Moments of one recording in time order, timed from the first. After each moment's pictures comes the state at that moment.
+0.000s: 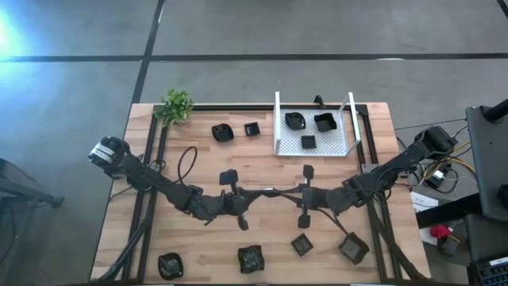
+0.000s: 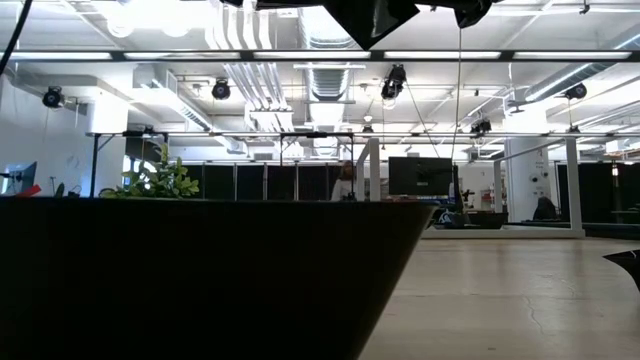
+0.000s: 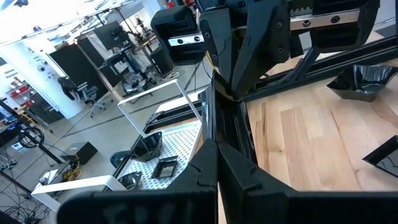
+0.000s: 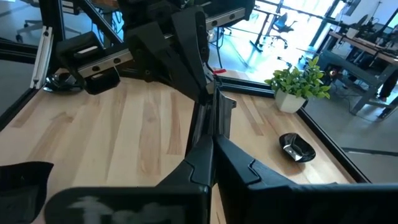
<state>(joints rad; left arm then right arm) -0.45 1.57 0.94 0.49 -0.78 0.32 0.50 1.34 0.78 0.26 0.66 0.00</state>
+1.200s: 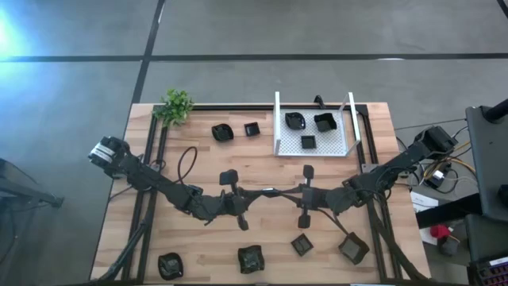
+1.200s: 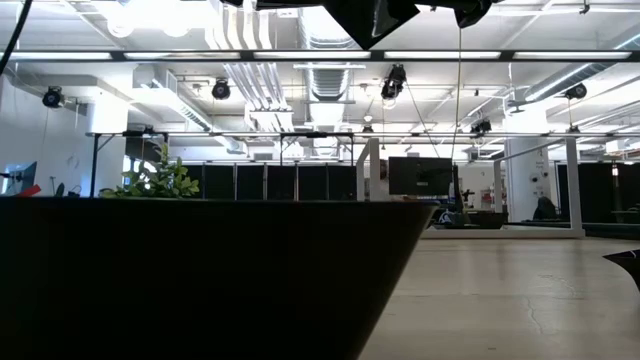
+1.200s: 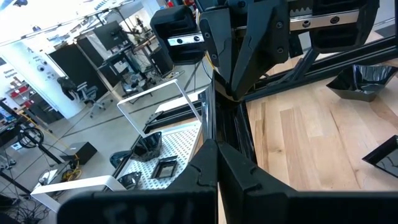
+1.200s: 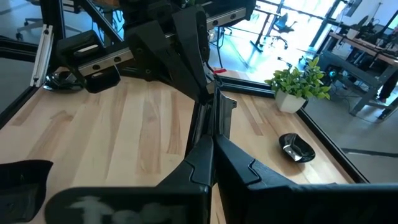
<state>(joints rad) -0.45 1.57 0.94 0.49 -0.78 0.32 0.50 1.34 0.78 0.26 0.66 -0.01</state>
